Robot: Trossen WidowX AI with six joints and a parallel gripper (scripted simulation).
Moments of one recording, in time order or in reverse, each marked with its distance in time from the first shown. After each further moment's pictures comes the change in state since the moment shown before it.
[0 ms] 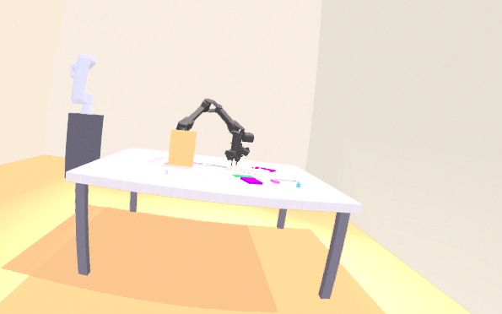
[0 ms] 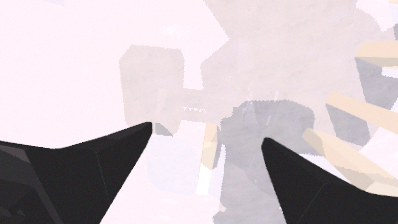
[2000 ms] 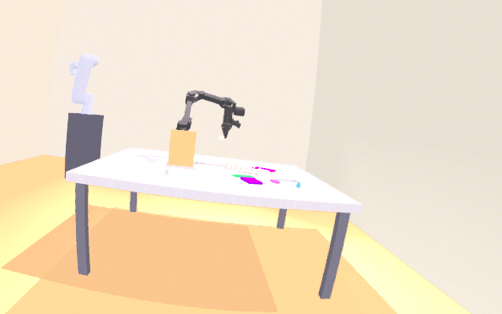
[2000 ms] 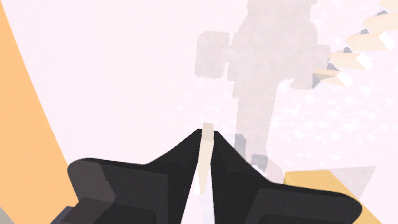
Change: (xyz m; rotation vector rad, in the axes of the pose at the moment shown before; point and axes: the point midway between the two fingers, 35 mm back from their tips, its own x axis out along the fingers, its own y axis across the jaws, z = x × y) arm -0.155 0.068 -0.105 -0.356 -0.012 -0.004
